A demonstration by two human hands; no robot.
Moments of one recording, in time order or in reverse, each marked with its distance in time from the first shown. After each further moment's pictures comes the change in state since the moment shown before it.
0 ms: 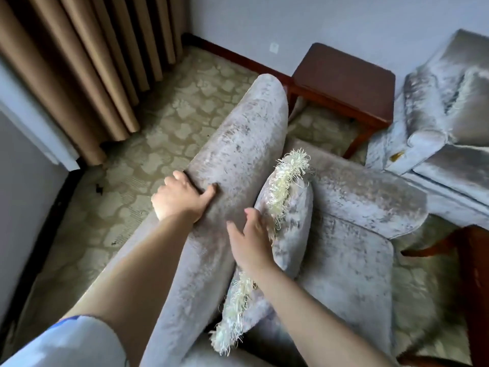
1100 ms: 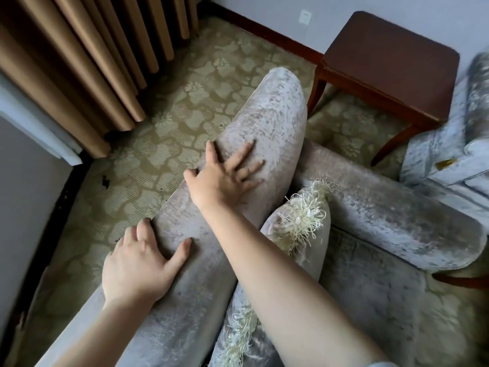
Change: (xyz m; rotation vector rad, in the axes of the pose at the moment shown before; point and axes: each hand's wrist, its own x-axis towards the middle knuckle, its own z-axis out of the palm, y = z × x) left_hand 0.010 0.013 0.001 0.046 0.005 -0.006; right_hand 0.223 -0.095 0.014 -0.321 0.028 -0.093
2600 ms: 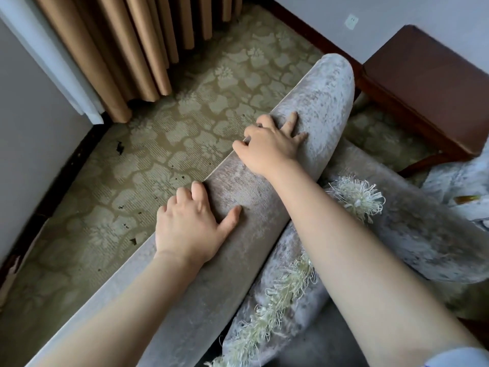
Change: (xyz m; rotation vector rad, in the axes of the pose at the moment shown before) left_hand 0.003 0.055 0.007 -0.052 -0.021 -0.042; right_hand 0.042 0.028 -0.046 -0.467 -0.082 -0.372
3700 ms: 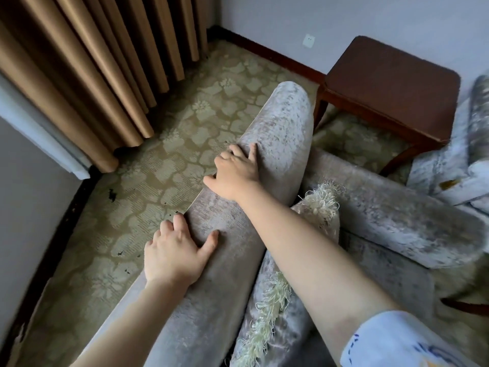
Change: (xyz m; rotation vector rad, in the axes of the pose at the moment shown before) left_hand 0.026 0.011 -0.002 0.013 -0.005 0.008; right_hand 0.023 0.011 -0.008 -0.026 0.047 -0.162
